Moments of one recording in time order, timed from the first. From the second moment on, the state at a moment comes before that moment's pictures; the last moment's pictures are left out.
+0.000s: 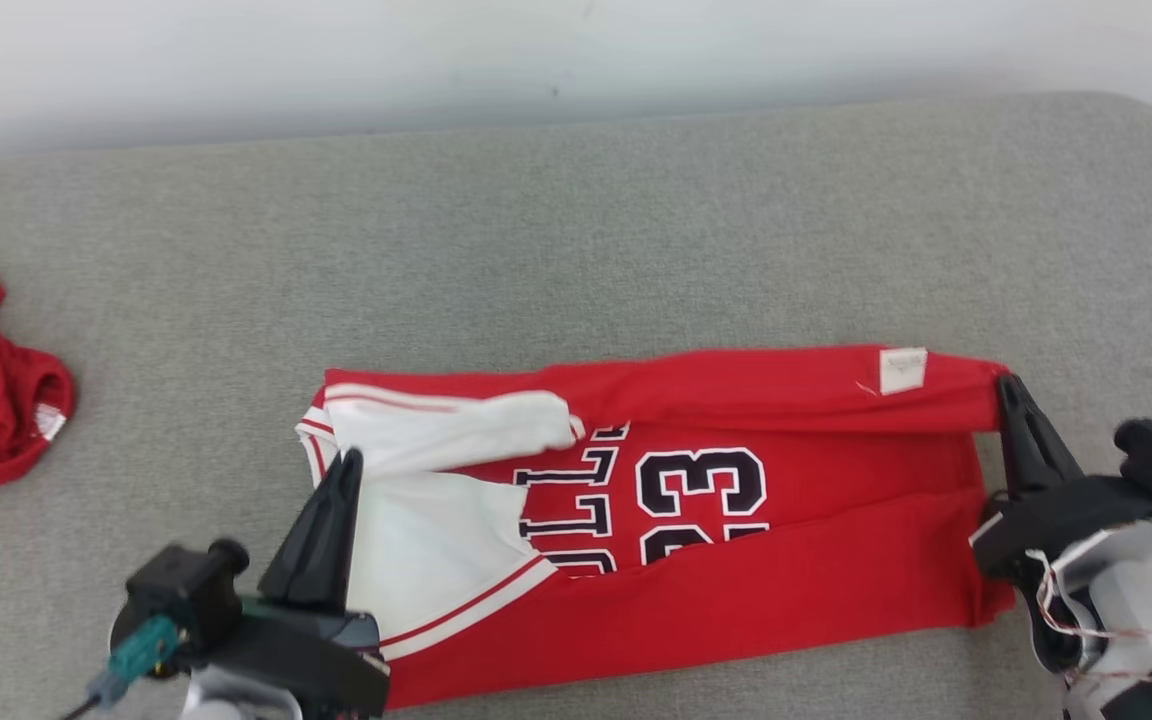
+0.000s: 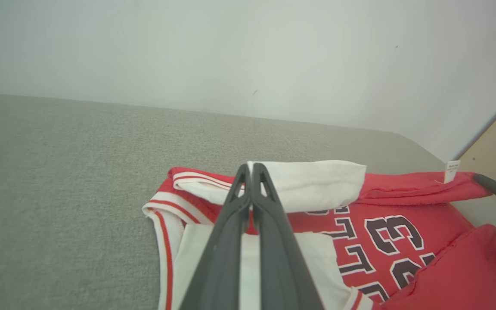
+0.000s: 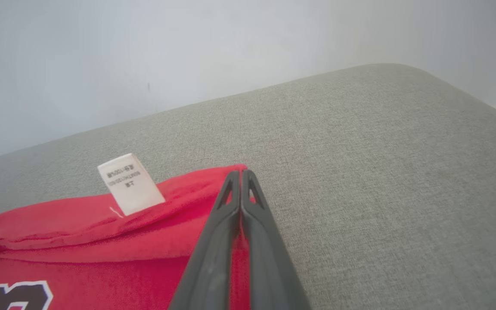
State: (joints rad) left arm -0.31 0.38 -0.49 0.17 -0.69 0.04 -0.26; right arm -0.48 -0.36 0.22 0.69 0.61 0.13 -0.26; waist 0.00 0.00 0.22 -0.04
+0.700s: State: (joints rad) left arm -0.11 0.25 -0.39 0.30 -0.64 -0.04 -0.26; right arm -0.32 -0.36 0.18 0.68 0.63 0.13 -0.26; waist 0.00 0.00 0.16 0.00
